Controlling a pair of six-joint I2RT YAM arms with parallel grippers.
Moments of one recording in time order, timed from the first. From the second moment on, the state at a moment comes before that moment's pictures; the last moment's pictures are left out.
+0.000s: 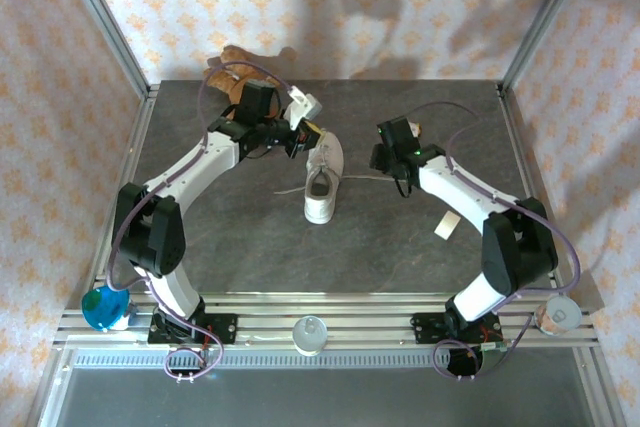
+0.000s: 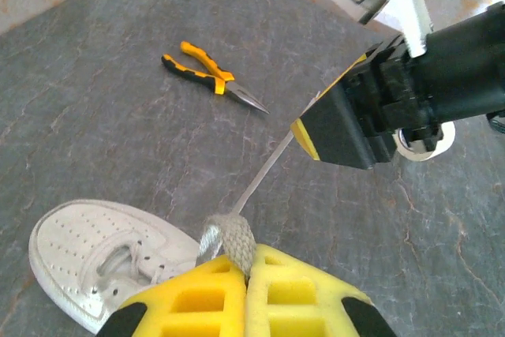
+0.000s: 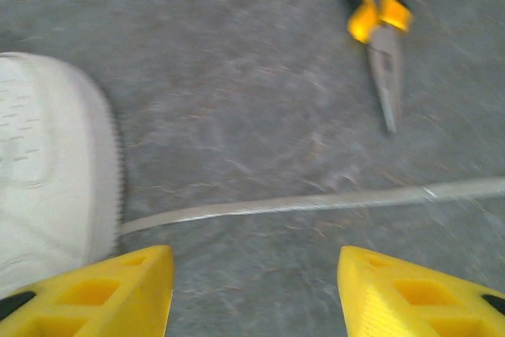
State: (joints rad) left arm -0.35 1.73 1.44 -0.38 0.70 0.25; right arm 0.43 1.59 1.14 -0.53 0.24 0.64
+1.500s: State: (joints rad) left arm -0.38 1.74 1.51 -0.57 0.70 0.44; right arm 0.36 1.90 1.36 -0.67 0.21 0.86
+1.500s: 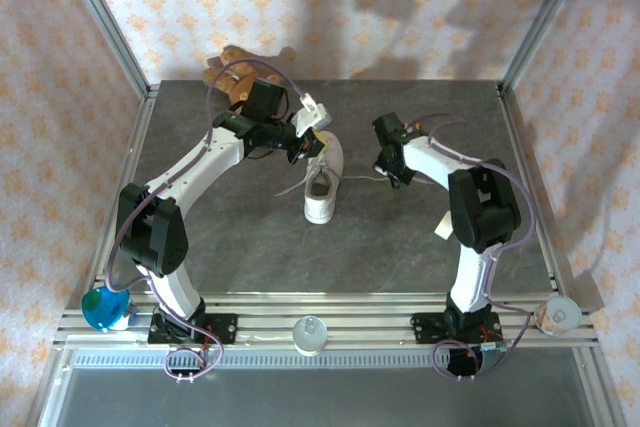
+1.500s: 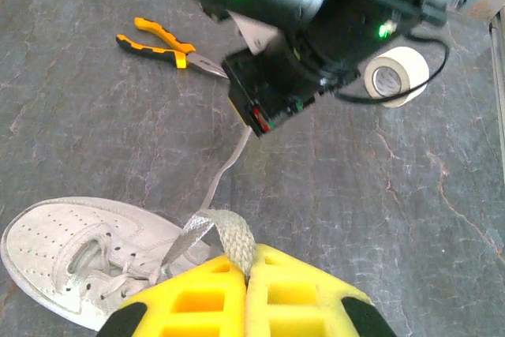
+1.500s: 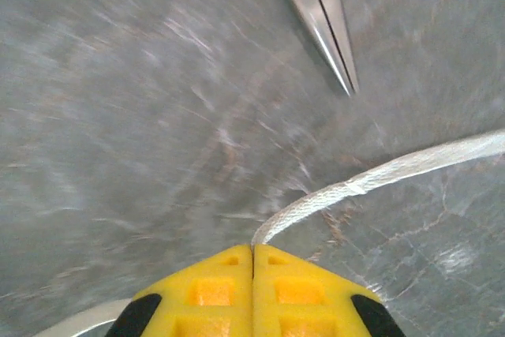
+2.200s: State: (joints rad) left arm -0.39 1.66 1.37 -0.51 0.72 0.45; right arm 0.53 2.35 2.55 -0.85 -0.06 0.65
